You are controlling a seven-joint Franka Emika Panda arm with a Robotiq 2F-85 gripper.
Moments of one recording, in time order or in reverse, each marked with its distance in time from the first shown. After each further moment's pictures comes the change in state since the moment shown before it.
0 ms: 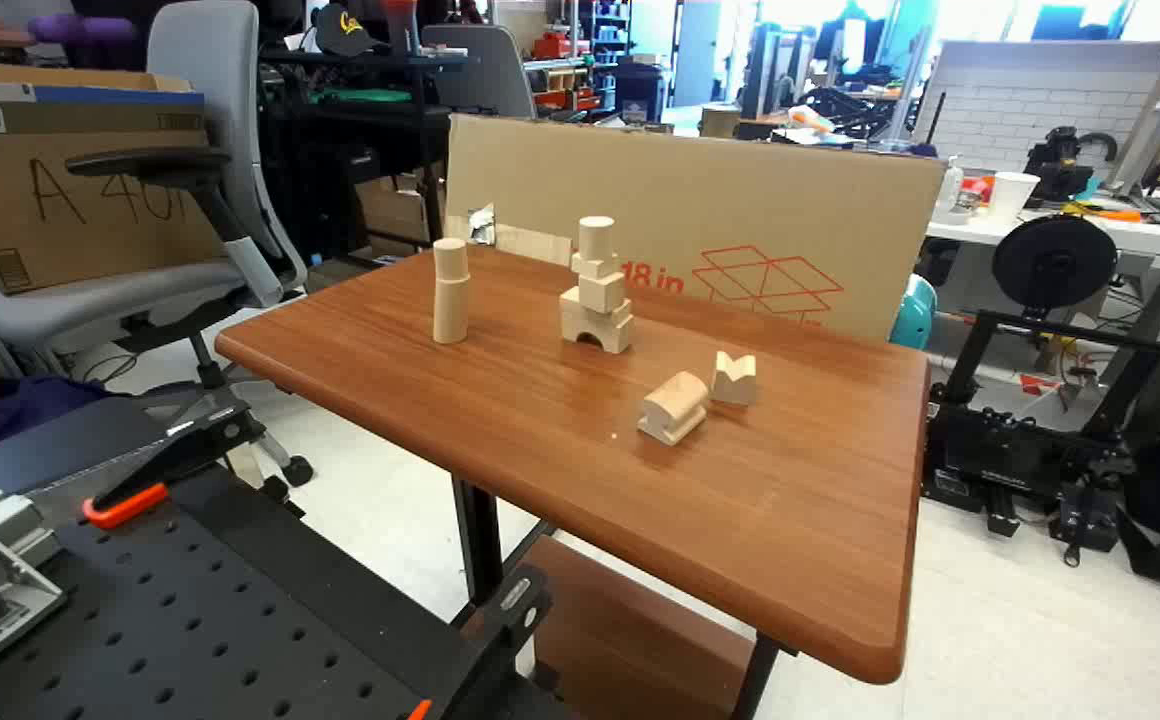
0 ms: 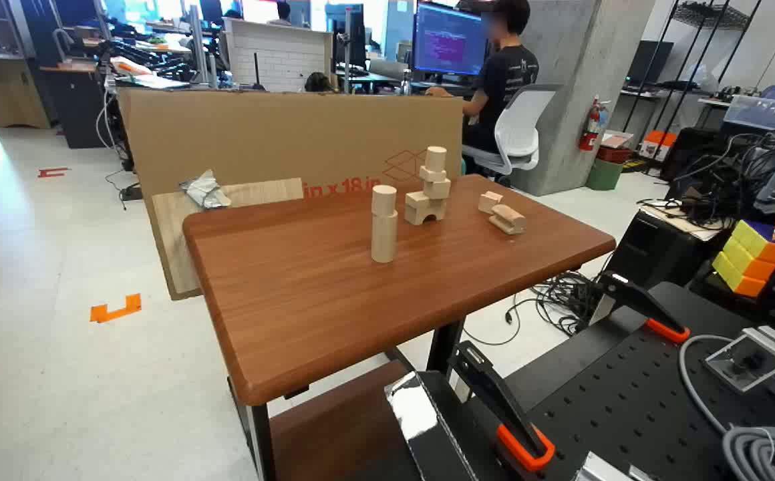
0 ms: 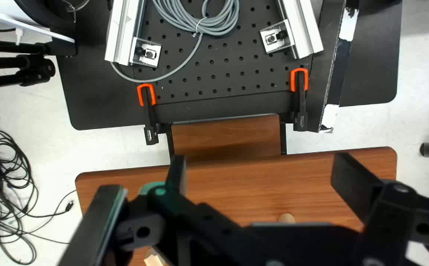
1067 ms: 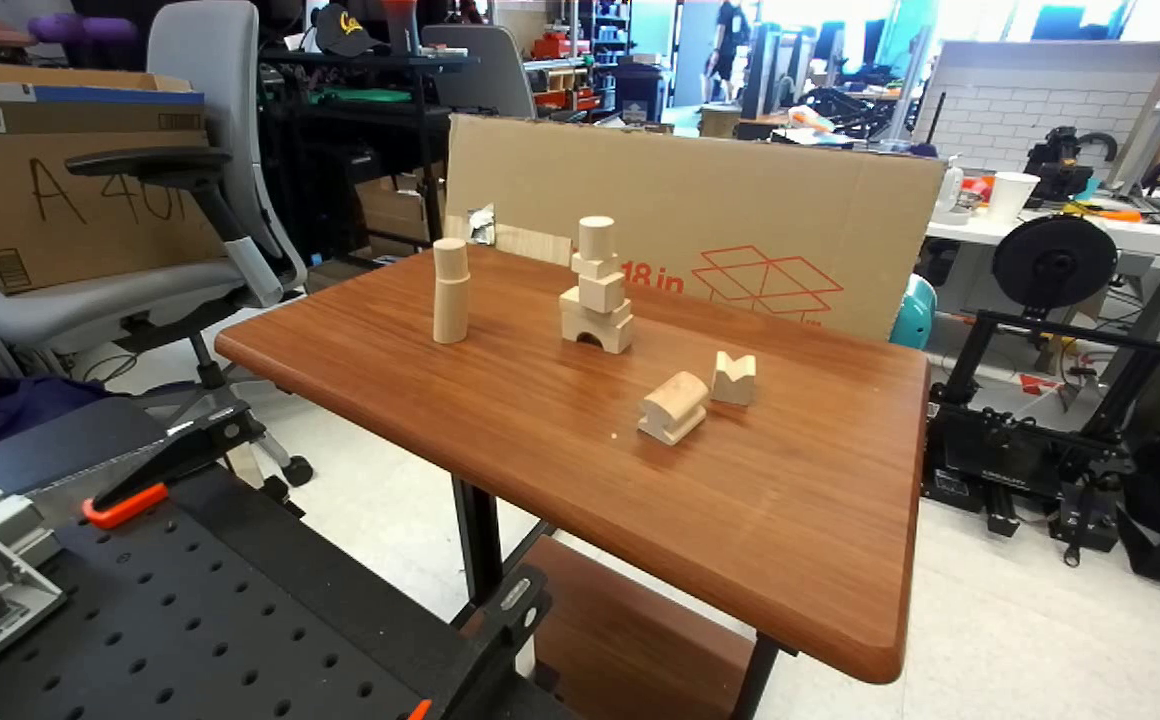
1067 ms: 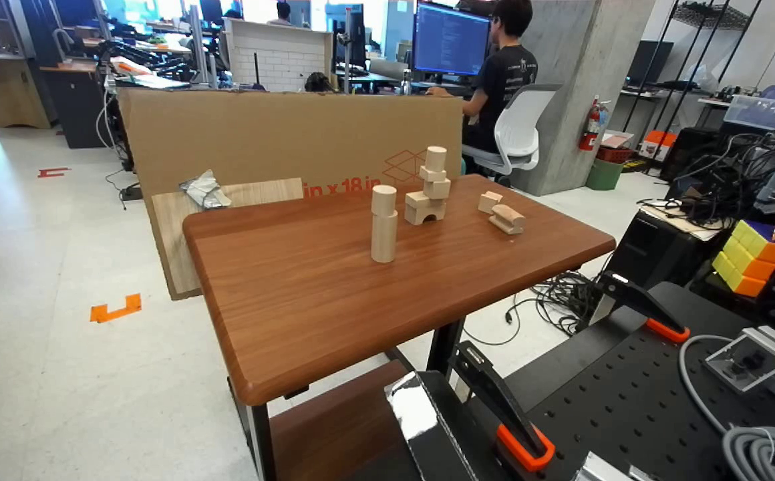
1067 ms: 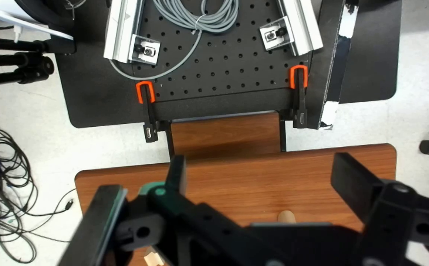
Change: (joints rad) arm 0.000 0.009 -0.002 0.004 0.000 0.012 0.002
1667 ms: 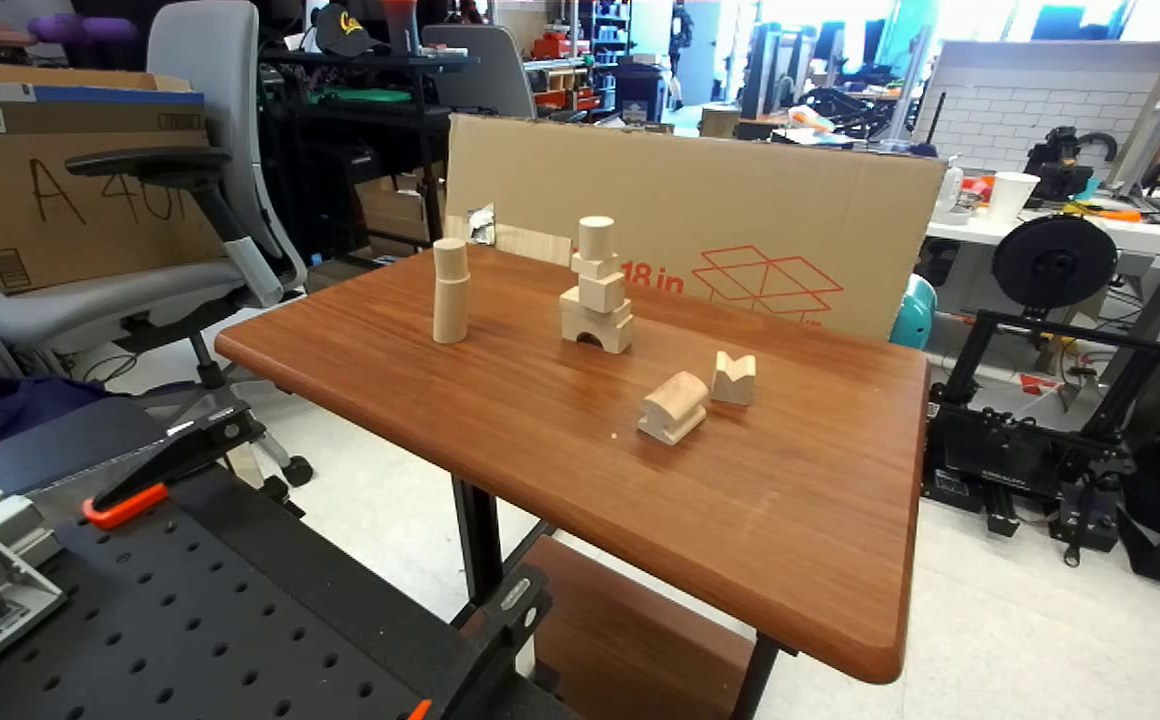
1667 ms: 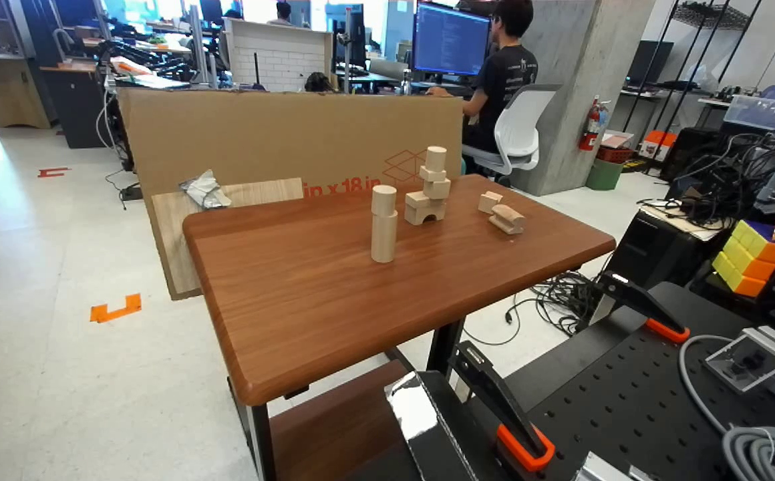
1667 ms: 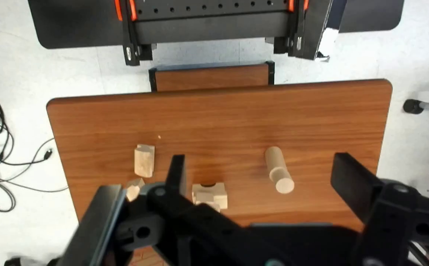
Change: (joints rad) arm 0.000 0.212 -0.025 0.099 0.001 0.245 -0.065
